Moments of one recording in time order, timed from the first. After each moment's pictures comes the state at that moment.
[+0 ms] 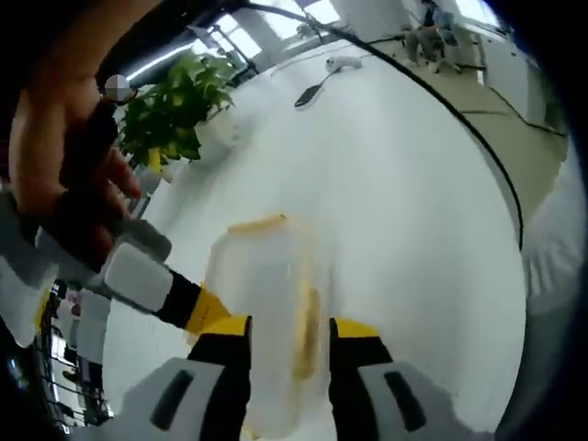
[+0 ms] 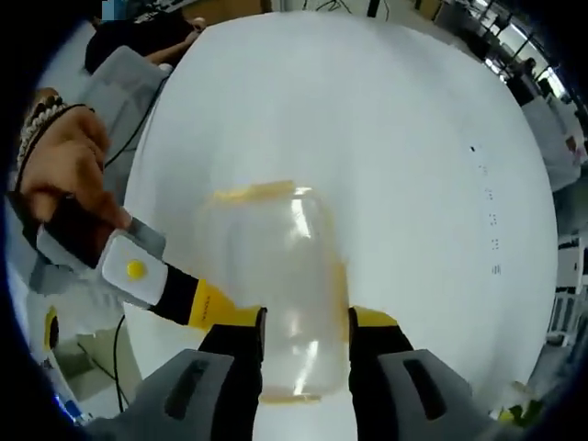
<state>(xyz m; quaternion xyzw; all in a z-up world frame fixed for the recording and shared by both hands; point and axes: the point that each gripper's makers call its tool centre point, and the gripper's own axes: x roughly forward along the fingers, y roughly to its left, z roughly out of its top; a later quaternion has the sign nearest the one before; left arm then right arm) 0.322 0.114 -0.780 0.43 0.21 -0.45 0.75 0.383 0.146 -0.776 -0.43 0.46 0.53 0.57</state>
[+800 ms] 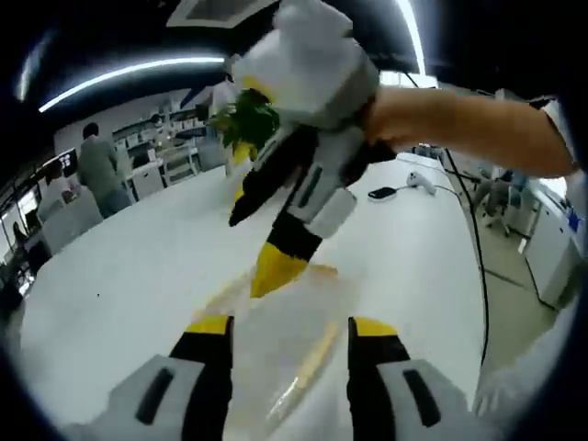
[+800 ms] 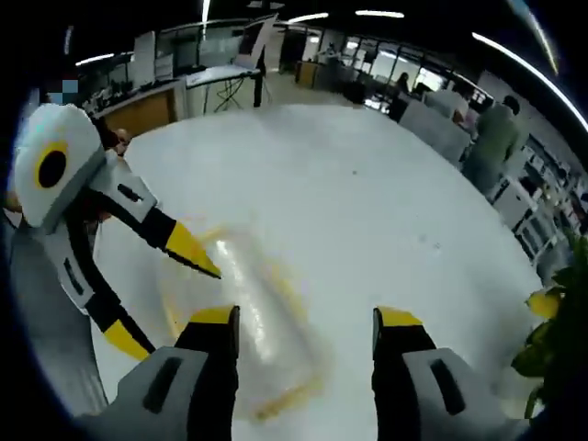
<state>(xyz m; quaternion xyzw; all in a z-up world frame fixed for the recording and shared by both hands) 0.343 0.137 -0.729 0.14 0.18 -0.40 0.89 0.409 0.109 -0.725 -0.20 0.29 0.42 0.83</state>
